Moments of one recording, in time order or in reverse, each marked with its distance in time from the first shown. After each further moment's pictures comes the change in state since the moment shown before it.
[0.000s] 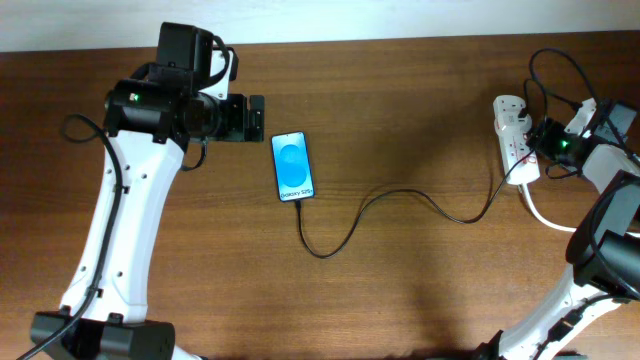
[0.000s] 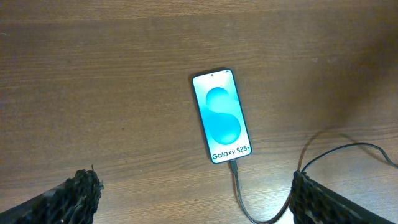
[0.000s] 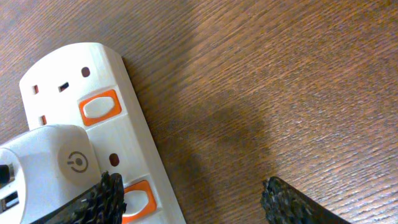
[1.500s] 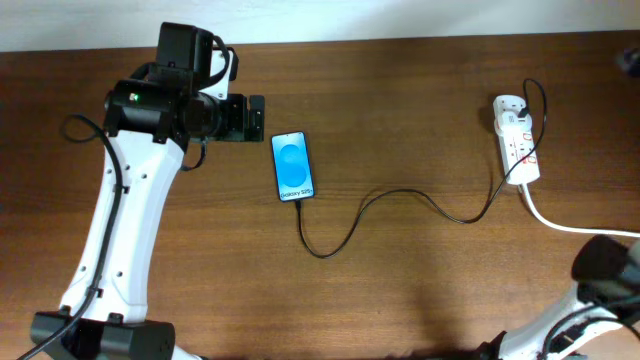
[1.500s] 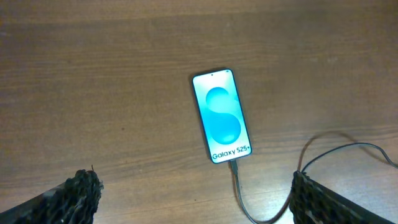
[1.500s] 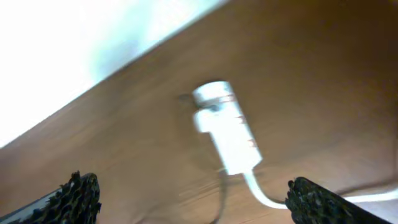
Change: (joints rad) left arm 0.000 0.000 0.000 0.000 0.000 0.000; right arm -0.058 -0.114 1.334 -1.427 -0.121 -0.085
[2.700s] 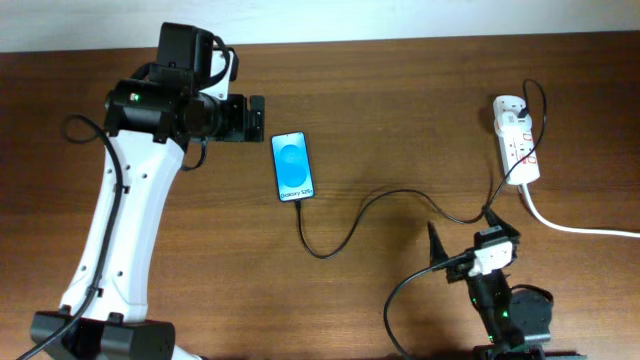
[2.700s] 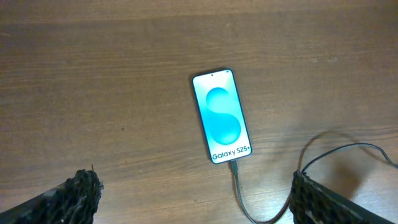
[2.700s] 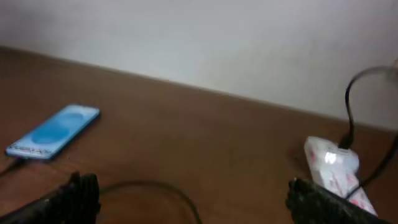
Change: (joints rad) left arm 0.000 0.000 0.000 -0.001 0.000 0.000; right arm 0.628 -1.931 -2.685 1.629 0.228 -0.169
